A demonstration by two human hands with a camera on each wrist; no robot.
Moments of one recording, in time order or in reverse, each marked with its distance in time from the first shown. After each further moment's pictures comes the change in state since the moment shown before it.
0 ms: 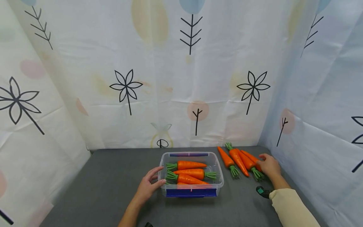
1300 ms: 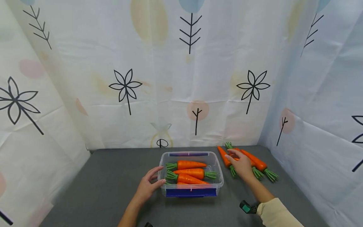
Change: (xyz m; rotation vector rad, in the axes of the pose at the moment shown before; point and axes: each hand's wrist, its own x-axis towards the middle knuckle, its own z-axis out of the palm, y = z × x) left_hand 0.001 -0.001 0.001 -0.014 0.010 -0.009; right_hand -0.041 -0.109 0.050 0.430 0.114 -0.238
